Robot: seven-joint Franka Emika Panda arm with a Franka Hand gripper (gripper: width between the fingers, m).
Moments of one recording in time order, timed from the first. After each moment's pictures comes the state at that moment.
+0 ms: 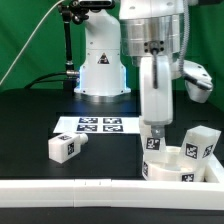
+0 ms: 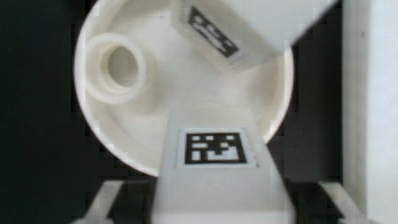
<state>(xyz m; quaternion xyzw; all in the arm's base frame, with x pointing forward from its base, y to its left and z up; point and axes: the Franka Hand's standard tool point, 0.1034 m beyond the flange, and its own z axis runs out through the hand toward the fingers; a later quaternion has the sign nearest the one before) 0.598 0.046 0.082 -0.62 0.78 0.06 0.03</state>
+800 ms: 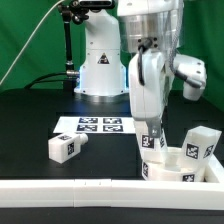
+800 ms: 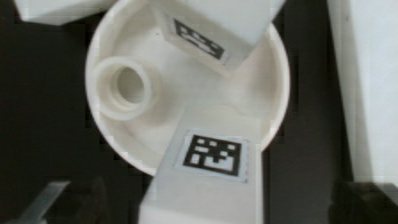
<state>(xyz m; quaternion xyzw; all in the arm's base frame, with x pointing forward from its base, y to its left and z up) 0.599 0.049 0.096 -0.58 0.81 0.07 0.03</state>
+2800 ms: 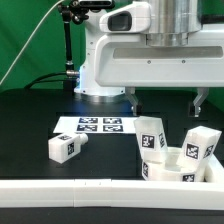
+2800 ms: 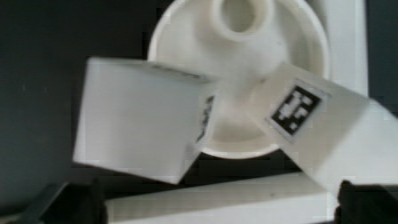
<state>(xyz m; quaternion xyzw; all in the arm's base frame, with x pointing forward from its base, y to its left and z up) 0.608 0.052 0.108 -1.00 0.07 0.03 0.03</state>
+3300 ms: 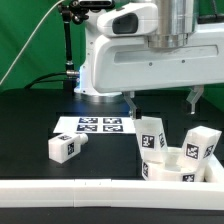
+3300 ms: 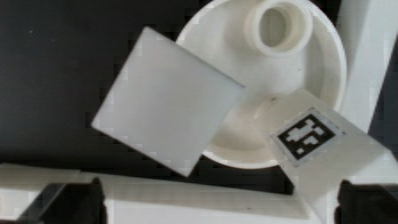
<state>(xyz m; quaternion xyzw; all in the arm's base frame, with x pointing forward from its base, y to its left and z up) 0.606 0.049 0.106 -0.99 -0.11 0.03 0.03</state>
